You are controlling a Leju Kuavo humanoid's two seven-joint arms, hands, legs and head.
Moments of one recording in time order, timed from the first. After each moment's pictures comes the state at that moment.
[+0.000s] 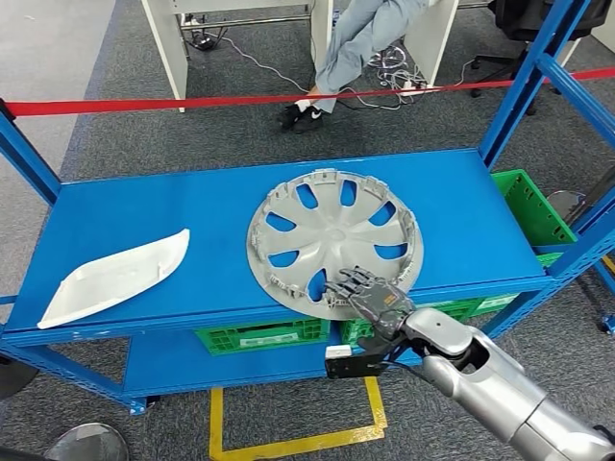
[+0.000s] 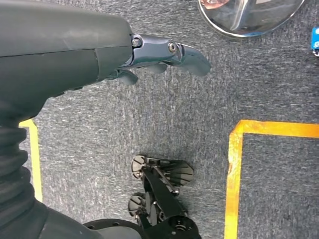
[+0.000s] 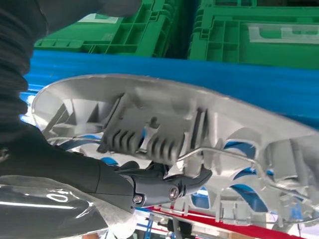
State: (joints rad) left arm 0.13 -0.30 1.06 -0.92 -0.96 -0.39 -0.29; right arm -0.38 -0.39 0.85 -1.38 0.81 0.04 -0.02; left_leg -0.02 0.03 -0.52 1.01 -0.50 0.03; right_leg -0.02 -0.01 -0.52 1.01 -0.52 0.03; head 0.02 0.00
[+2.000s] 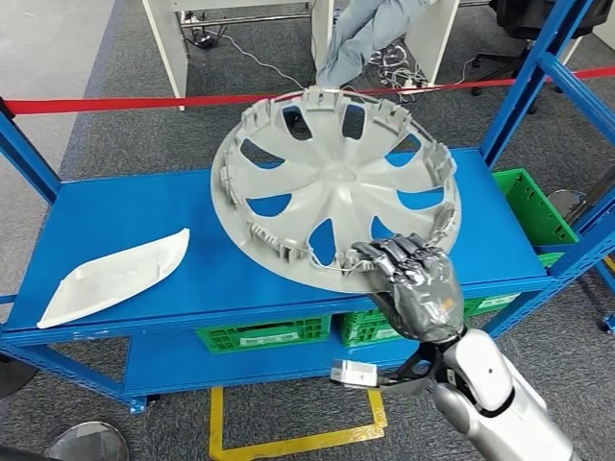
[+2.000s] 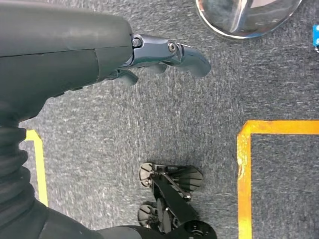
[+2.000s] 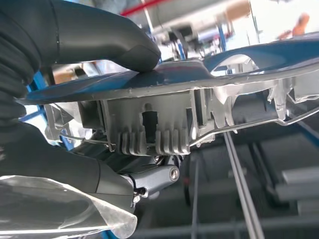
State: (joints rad) left arm 0.11 -0.35 1.20 -0.95 -1.17 -0.39 -0.42; right arm -0.14 -0.33 0.60 -1.83 1.11 -0.59 -0.02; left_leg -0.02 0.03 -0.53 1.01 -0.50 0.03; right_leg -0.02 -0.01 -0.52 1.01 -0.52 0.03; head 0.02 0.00
